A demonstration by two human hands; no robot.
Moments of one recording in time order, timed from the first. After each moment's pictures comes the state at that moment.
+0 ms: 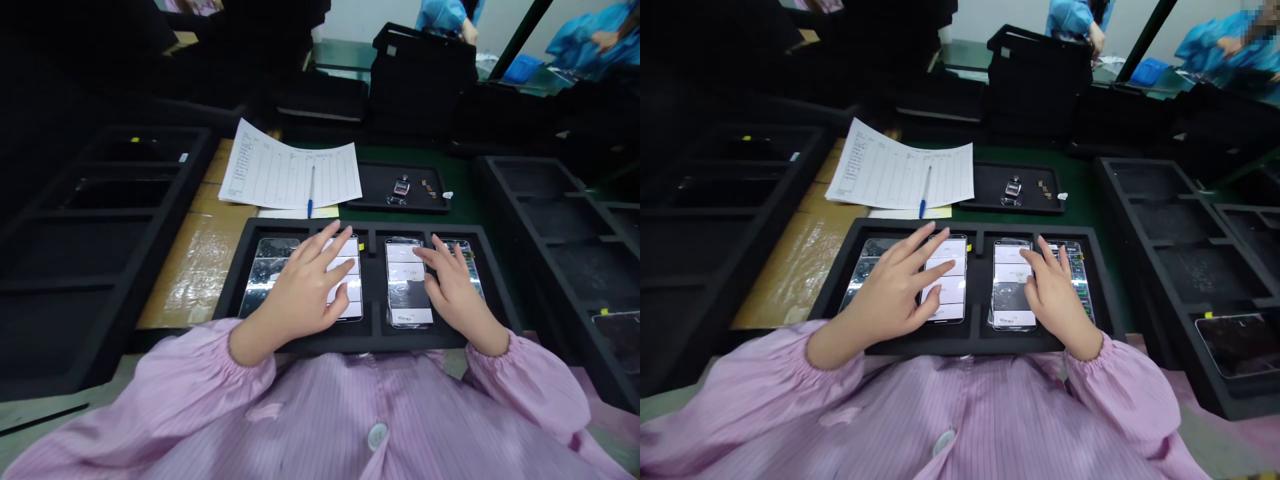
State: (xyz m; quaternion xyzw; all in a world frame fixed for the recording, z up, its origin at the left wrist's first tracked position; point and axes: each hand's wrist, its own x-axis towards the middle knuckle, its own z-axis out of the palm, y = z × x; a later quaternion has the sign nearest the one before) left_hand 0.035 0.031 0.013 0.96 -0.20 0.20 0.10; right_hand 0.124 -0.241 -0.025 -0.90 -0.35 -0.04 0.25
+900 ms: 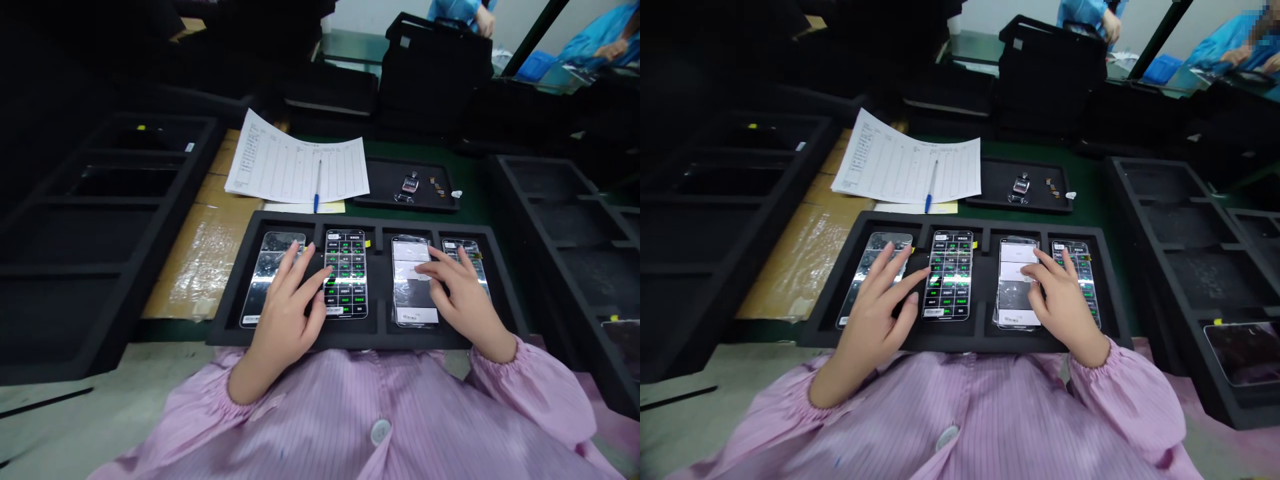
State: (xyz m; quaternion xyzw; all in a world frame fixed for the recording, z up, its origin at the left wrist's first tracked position) left_hand -0.015 0.034 -0.020 0.95 -0.04 0.24 0.20; right_hand 0.119 -0.242 -0.017 -0.88 -0.39 -0.06 0.27
